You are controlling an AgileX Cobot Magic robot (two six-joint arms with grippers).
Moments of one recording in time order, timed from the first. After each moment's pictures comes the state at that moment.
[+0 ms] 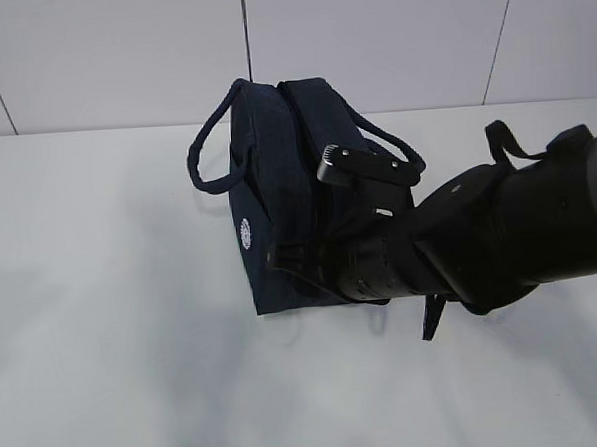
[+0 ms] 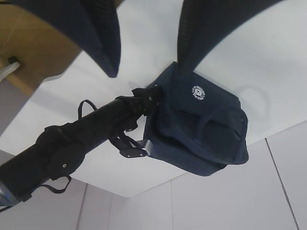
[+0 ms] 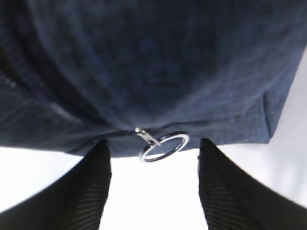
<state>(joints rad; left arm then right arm) -0.40 0.46 -0.77 -0.53 0.82 0.46 0.67 1.84 -0.94 1.44 -0.07 -0.74</state>
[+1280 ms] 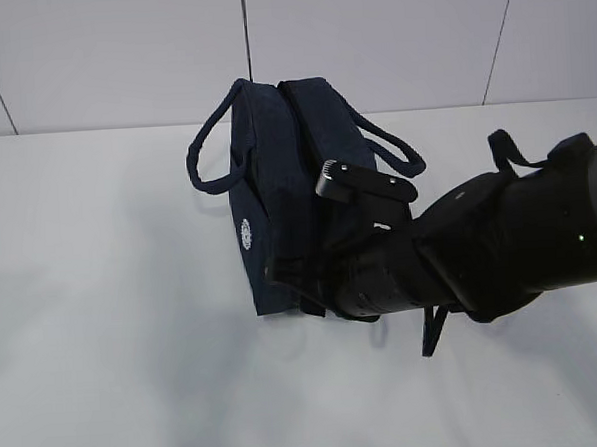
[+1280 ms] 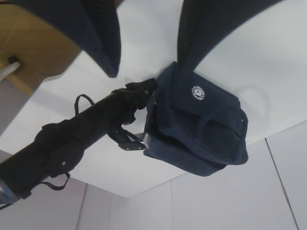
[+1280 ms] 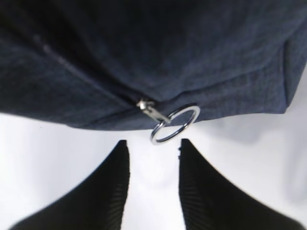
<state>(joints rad) -0.40 0.46 -0.77 -0.53 0.82 0.46 0.67 1.84 -0.92 1.48 0.00 -0.75</state>
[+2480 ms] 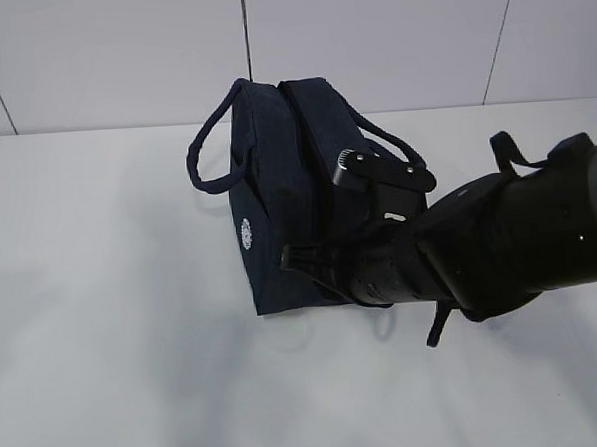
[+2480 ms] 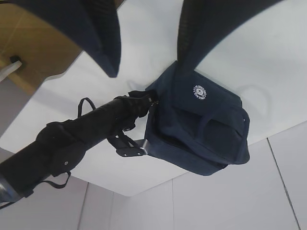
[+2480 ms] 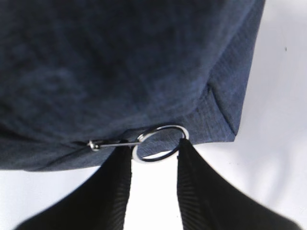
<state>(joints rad) -0.40 0.46 -0.77 -0.54 0.82 0.46 0.67 1.84 -0.92 1.56 -0.13 -0.81</state>
